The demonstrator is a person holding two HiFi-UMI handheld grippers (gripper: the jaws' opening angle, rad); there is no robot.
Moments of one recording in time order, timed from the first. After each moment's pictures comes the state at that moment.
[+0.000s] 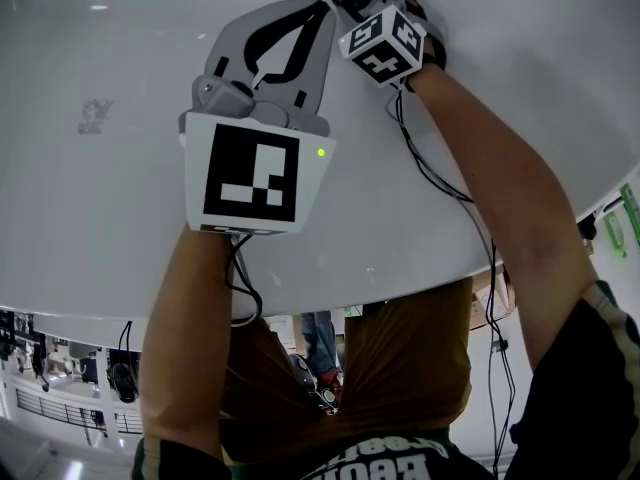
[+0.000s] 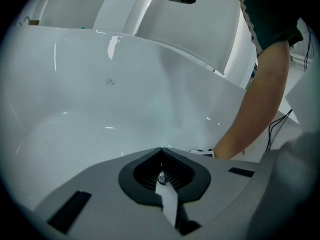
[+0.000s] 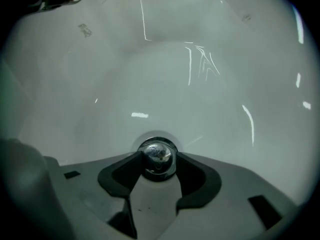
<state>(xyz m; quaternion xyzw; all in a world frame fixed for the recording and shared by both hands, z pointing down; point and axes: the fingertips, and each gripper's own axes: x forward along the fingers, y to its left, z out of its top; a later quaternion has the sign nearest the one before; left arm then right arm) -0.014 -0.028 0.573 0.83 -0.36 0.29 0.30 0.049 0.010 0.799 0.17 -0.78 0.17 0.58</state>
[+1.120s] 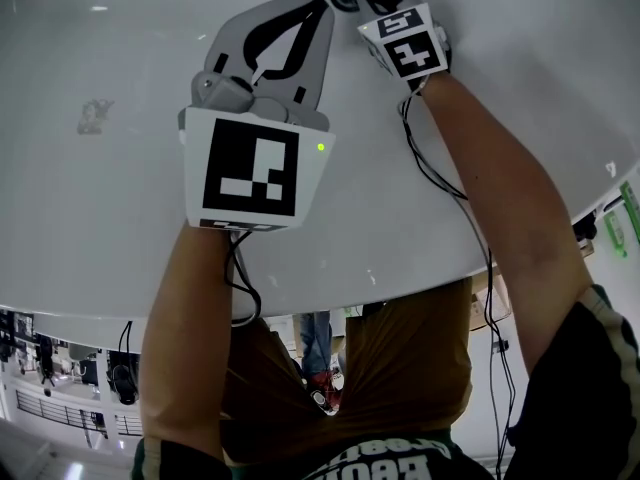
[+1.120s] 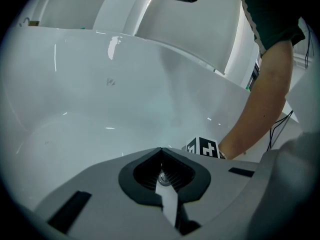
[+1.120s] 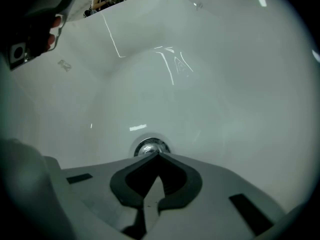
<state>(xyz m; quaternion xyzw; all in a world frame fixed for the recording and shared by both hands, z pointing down) -0.014 -0.031 0.574 0.83 -0.36 0.29 0.30 0.065 -0.002 0.785 0.25 -0.77 0.30 0.51</state>
